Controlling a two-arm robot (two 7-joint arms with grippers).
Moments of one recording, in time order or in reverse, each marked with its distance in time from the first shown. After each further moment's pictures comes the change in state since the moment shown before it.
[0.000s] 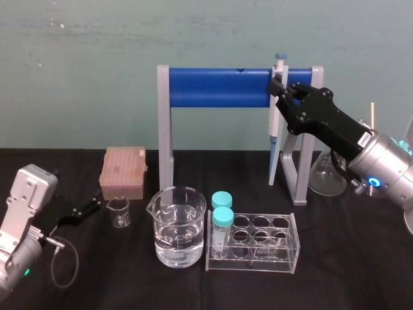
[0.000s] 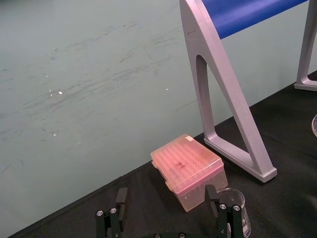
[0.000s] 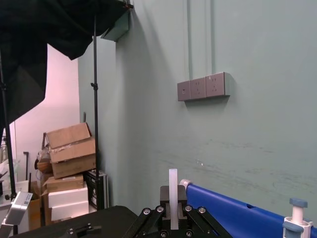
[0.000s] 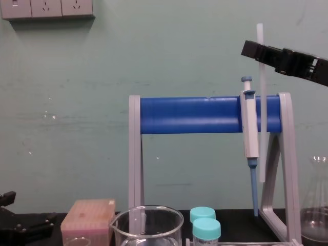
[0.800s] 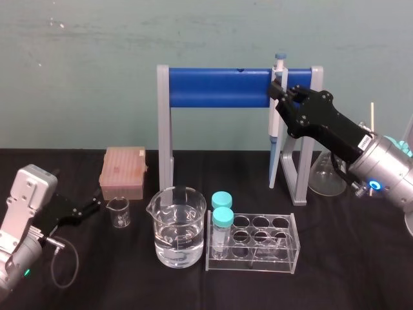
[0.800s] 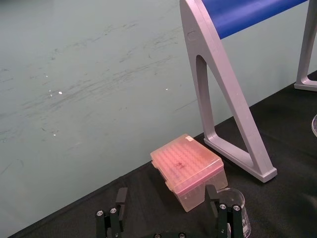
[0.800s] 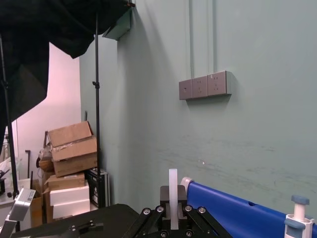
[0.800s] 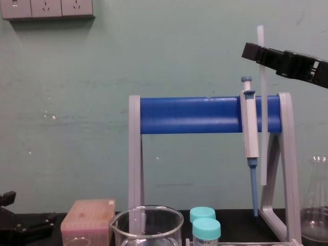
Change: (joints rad) left arm 0.000 0.000 0.000 0.000 0.000 0.000 0.000; right arm -0.007 0.009 -0.005 -0.005 0.003 -0.005 0.003
